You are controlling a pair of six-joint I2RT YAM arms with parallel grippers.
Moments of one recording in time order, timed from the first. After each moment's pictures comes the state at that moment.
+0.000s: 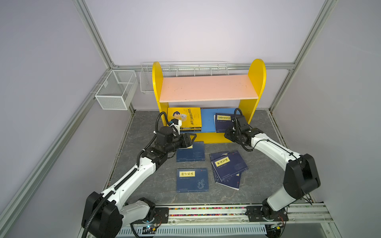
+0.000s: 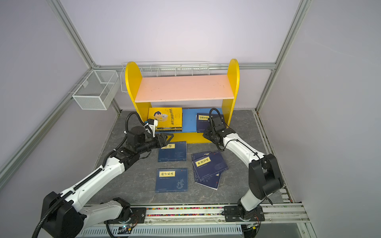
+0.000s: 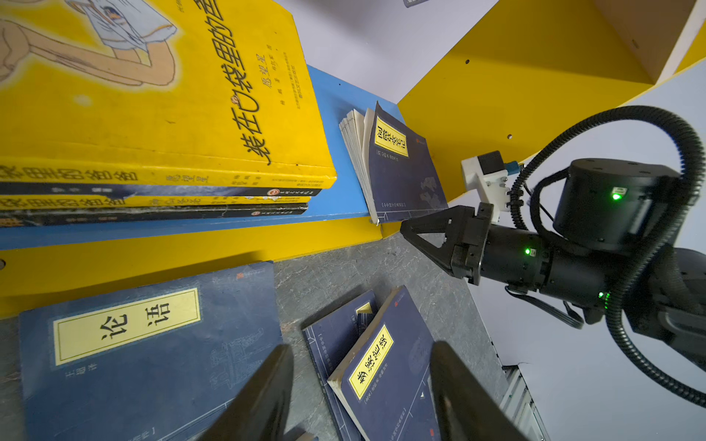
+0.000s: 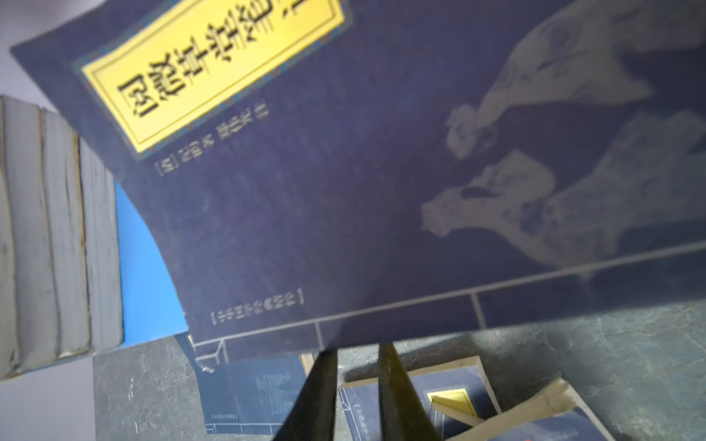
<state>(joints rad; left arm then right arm) -0.53 1.18 0.88 -0.08 0.32 -0.63 0.42 1.62 1.23 -0.47 0.01 0.81</state>
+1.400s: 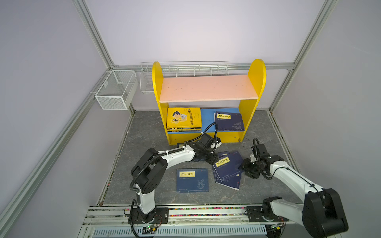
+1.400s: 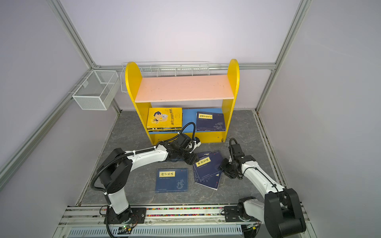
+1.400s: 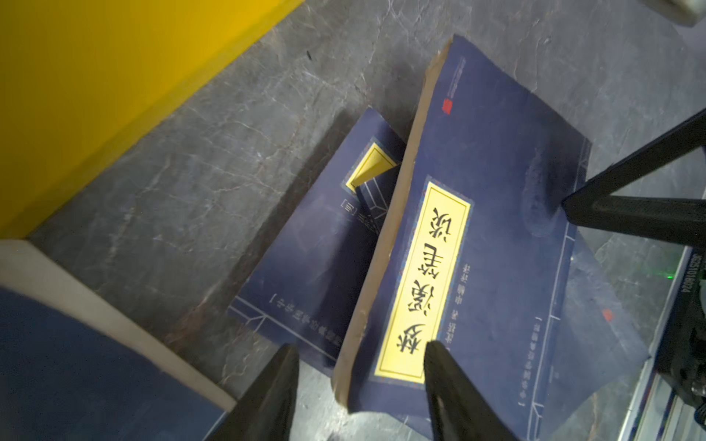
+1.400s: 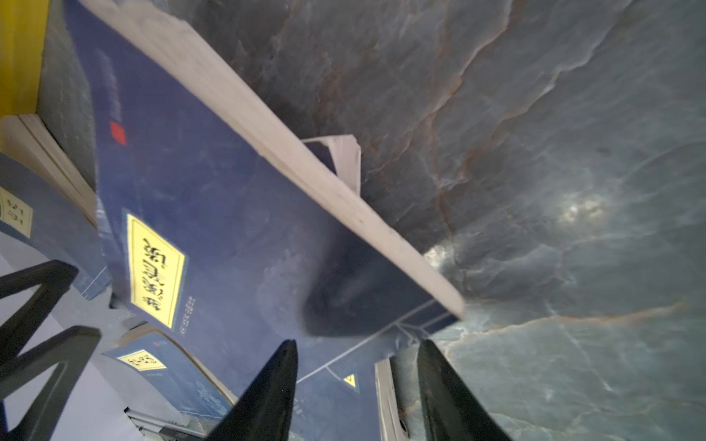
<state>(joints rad) -0.89 1.86 1.22 -0.32 0.26 -0.09 0.20 1.20 0.60 -0.67 -0.31 0.78</state>
